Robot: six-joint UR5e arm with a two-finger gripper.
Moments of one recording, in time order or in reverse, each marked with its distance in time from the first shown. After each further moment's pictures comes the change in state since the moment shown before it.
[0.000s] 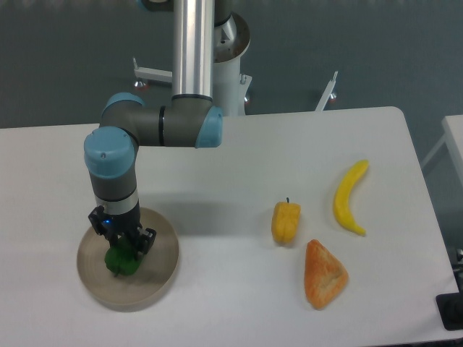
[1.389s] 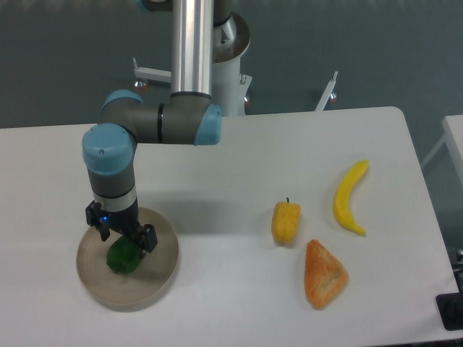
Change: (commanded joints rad) arm 0.008 0.060 0.011 -0.005 0.005 -0.008
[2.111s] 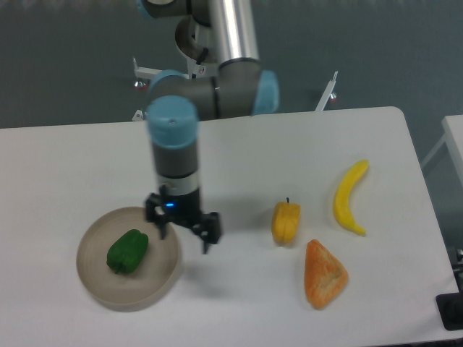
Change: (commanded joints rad) arm 0.308 0.065 0.031 -0.006 -0.001 0.308
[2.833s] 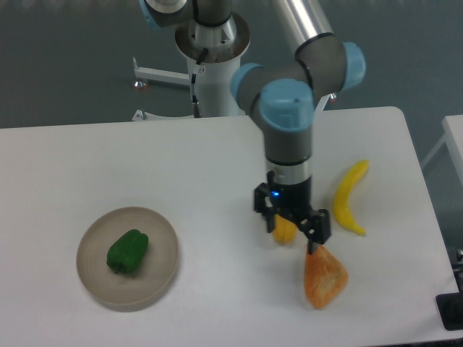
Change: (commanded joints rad) arm 0.169 -0.048 0.064 -0.002 0.086 0.625
